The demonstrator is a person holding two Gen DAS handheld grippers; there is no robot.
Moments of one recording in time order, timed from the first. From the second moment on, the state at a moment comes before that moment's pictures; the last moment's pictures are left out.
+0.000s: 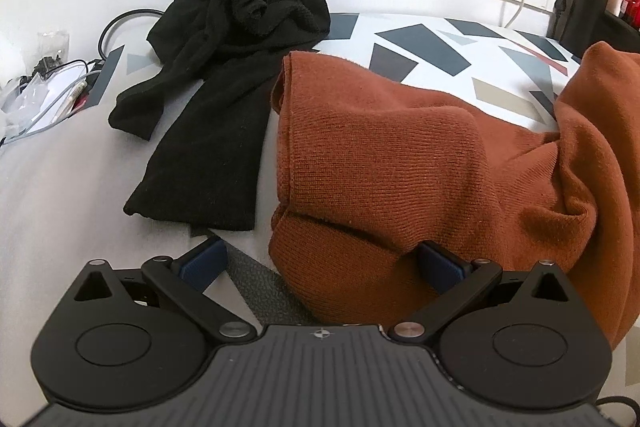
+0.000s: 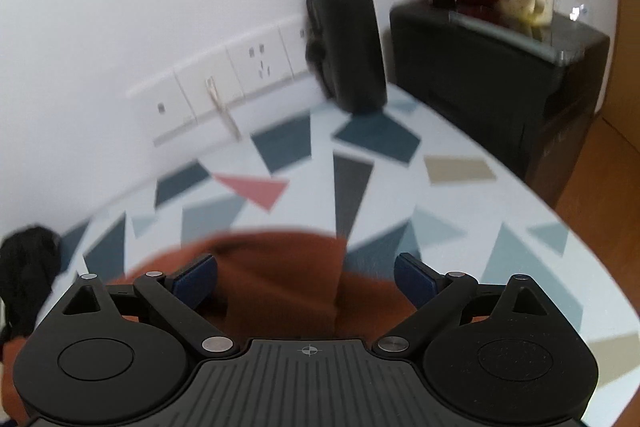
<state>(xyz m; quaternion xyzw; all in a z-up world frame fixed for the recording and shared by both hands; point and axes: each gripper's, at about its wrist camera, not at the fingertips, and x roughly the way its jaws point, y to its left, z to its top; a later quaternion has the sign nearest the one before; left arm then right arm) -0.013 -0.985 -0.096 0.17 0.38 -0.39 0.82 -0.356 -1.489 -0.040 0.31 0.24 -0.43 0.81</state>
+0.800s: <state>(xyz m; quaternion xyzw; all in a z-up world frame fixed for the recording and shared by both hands) -0.015 -0.994 -0.091 0.17 0.42 -0.35 0.82 -0.351 -1.510 -0.039 0.25 0.25 -0.38 0.86</state>
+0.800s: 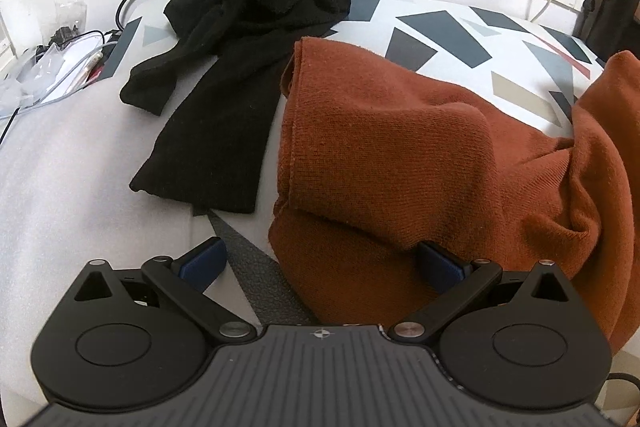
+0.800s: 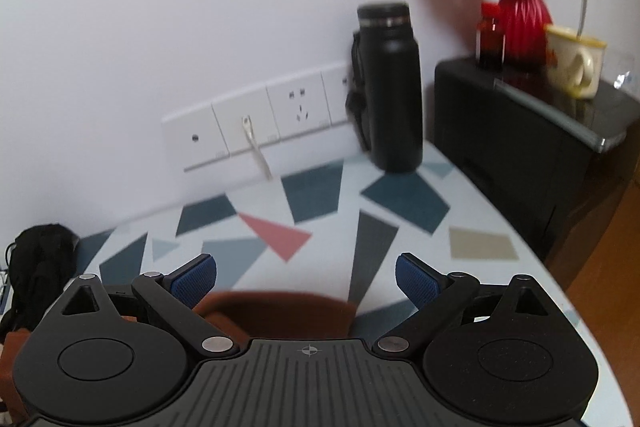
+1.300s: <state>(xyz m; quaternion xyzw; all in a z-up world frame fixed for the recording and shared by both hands) -0.032 -0.994 -0.080 0.19 0.38 -0.34 0.84 -0.348 -1.520 -0.072 0.24 0.28 -0.36 0.86</state>
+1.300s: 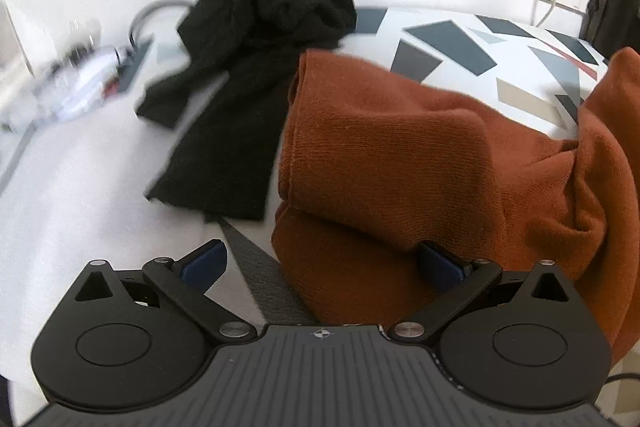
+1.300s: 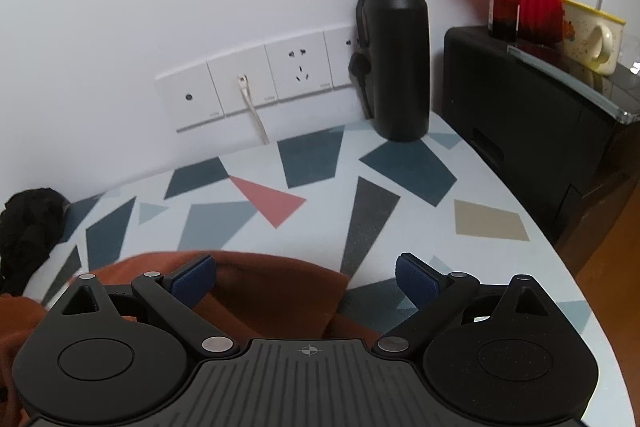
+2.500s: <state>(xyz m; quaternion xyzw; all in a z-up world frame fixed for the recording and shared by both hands) -0.111 -1.020 -0.038 0.20 0.34 -0.44 0.81 -0.314 -1.532 -0.101 0.14 0.32 -0.26 0.90</state>
